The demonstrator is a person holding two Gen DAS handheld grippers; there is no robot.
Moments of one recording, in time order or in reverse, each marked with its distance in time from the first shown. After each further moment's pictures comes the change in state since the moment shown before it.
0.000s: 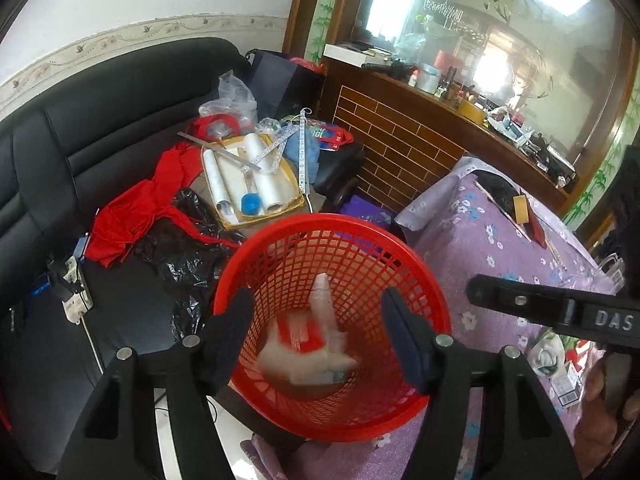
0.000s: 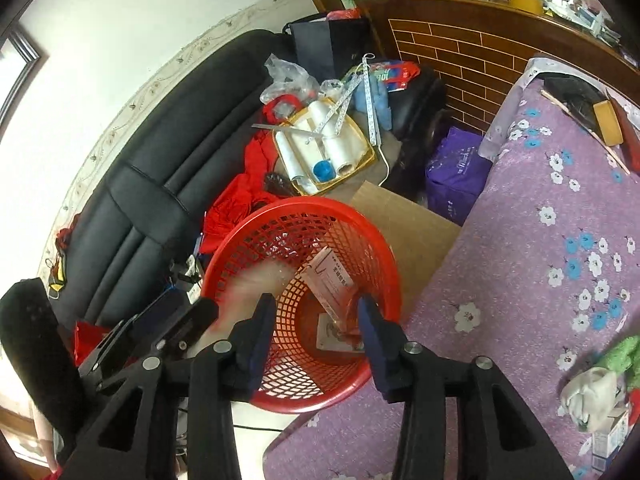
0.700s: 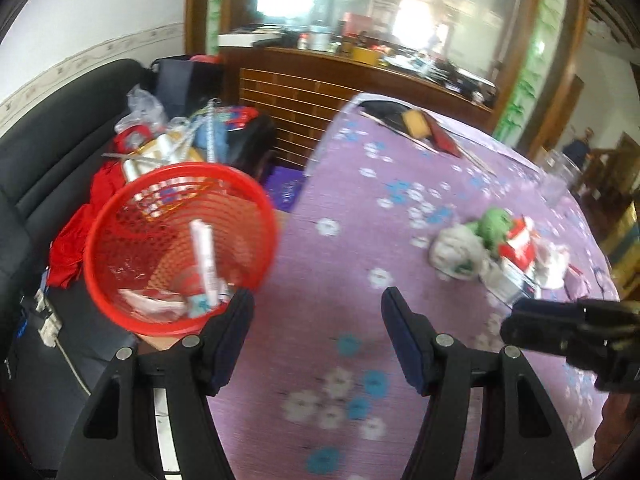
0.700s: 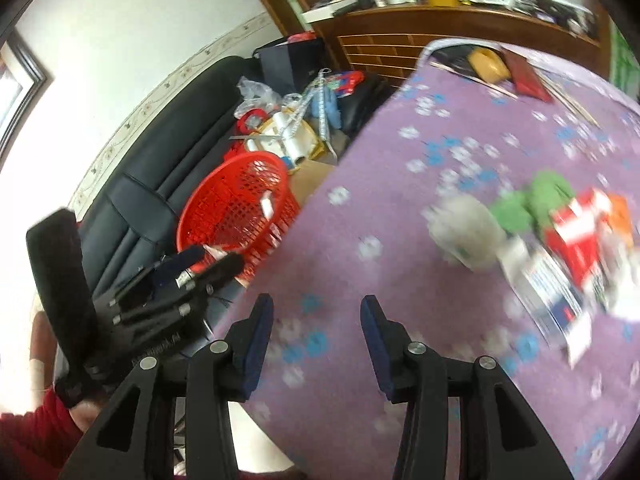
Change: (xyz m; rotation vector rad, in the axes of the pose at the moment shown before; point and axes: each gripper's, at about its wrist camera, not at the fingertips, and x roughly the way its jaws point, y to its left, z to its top) left arm -0.032 -0.140 -0.087 0.270 0.073 -0.153; right arm -0.133 -0.092 -0.151 0.088 -0.087 -0.043
